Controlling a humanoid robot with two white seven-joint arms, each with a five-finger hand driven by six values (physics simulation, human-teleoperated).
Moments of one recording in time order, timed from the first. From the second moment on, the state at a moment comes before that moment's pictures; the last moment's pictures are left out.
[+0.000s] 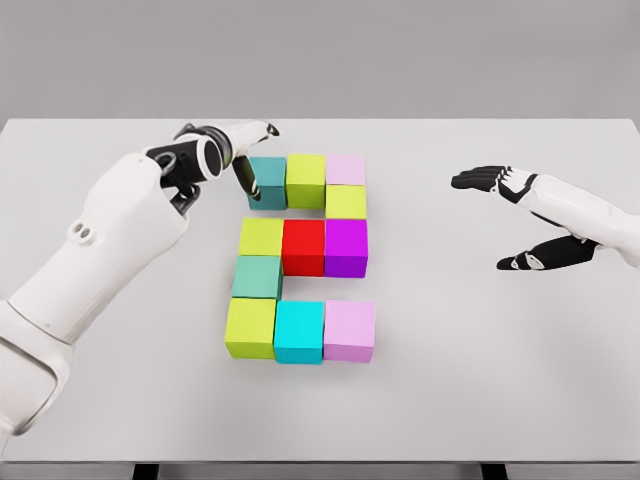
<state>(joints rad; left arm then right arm) -0.89 0.23 -0.79 -1.20 -0.54 0.61 -0.62 -0.18 -0.79 0.12 -1.66 -0.10 -0.61 0.61</state>
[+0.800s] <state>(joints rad) -0.86 0.31 -0.76 -1.28 -0.53 0.61 -0.61 -0.18 -0.79 0.12 -1.66 -0.10 -0.61 0.61</state>
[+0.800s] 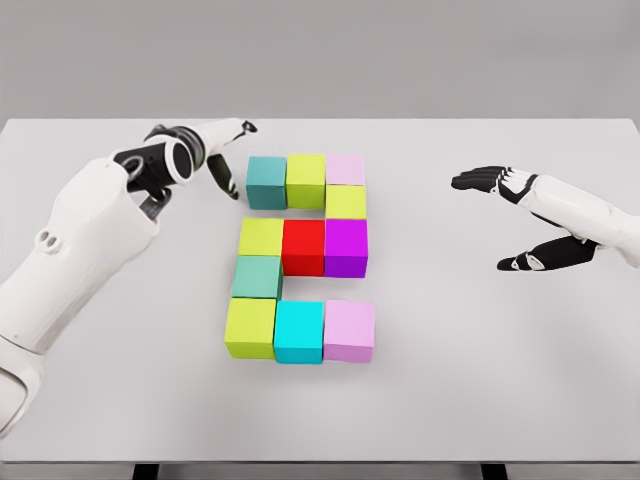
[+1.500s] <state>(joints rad) -0.50 0.89 -0.49 -1.32 0.19 -0.55 -0.61 -0.18 -0.79 0.12 -1.66 -0.09 -0.61 0.61</state>
